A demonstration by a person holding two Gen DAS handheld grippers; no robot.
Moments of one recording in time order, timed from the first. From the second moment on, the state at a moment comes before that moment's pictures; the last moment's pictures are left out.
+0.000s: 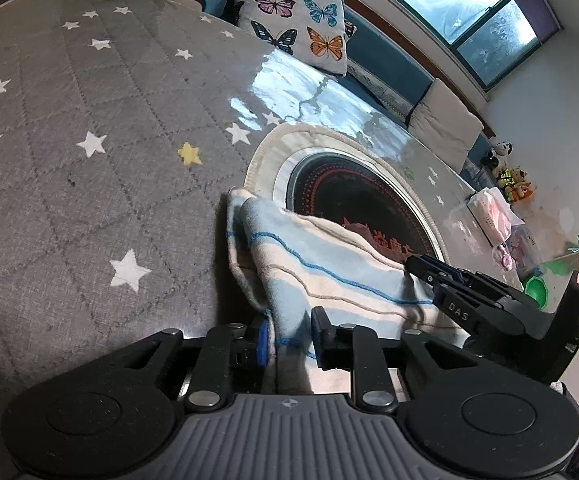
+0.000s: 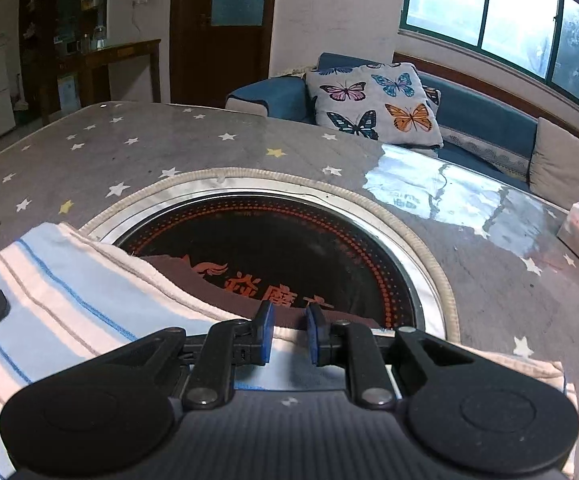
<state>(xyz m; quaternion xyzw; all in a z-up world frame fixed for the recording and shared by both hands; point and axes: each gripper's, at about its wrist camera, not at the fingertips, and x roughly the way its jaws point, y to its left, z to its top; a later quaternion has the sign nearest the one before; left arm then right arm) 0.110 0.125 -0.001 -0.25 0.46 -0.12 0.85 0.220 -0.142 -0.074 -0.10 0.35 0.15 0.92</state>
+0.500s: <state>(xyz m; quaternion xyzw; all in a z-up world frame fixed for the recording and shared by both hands) 0.104 0.119 0.025 -0.26 0.43 -0.13 0.86 0.150 -0.157 -0.059 -0.10 0.37 0.19 0.91</state>
